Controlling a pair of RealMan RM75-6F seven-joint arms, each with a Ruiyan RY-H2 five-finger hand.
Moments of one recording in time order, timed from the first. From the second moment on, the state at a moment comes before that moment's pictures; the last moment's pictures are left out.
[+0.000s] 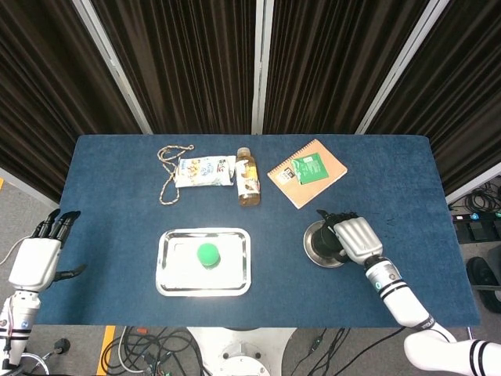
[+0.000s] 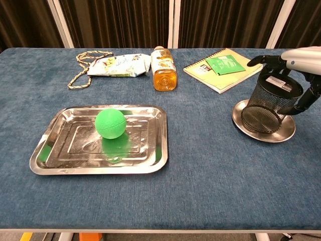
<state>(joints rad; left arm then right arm) -0.19 -1.15 -0.05 -1.60 1.47 1.40 0.07 0.61 -1.22 0.11 -1.78 -1.12 0.95 -0.41</state>
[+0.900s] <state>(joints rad) -0.17 -1.15 -0.05 -1.59 1.48 1.42 0.06 0.91 -1.40 0.22 -1.68 -0.86 0.84 -0.58</state>
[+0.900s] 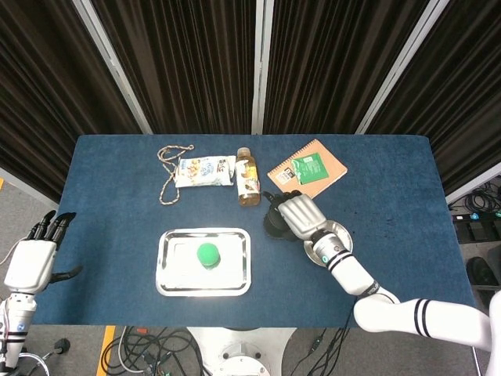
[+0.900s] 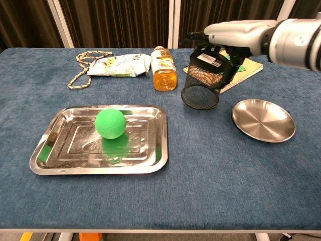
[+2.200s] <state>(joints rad) -0.24 -1.18 -0.05 -1.62 1.51 1.34 0.10 0.70 -1.12 0.11 -1.85 -1.10 1.11 -0.33</state>
